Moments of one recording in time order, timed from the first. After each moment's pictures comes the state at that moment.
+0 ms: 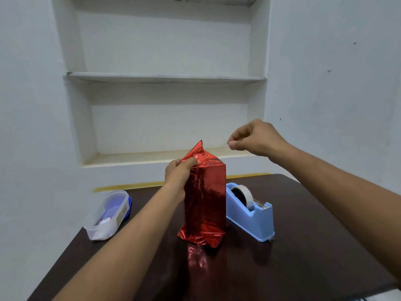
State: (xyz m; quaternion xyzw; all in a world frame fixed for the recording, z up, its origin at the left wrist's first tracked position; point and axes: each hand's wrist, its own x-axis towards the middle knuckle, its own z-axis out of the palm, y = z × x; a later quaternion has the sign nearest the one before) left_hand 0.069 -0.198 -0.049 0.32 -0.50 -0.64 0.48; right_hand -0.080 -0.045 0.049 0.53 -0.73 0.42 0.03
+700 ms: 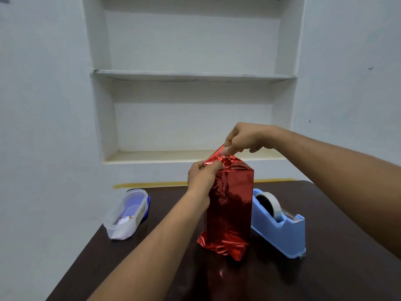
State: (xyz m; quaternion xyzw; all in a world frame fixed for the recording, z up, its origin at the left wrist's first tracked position) left_hand 0.068 -0.199 -0.054 0.29 -0.49 -0.66 0.49; right_hand -0.055 -0.140 0.078 0.60 -0.77 0.20 -0.08
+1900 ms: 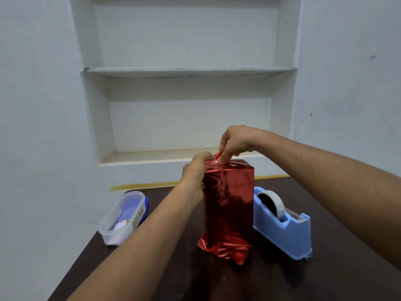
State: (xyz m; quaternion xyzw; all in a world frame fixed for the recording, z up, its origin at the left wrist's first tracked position) left_hand 0.075 -0.213 -0.036 0.35 -0.52 -0.66 0.41; right_hand -0.057 -0.168 0.062 0.60 -0.79 0.15 -0.03
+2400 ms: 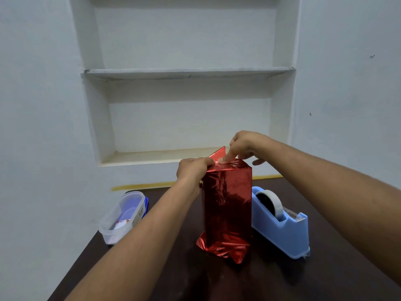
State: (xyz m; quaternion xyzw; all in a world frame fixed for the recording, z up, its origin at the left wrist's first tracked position) left_hand 0.066 -0.232 -0.036 0.41 -0.55 -0.57 0.45; right_hand -0.063 -0.161 0.048 0.46 -0.83 0.26 -0.17
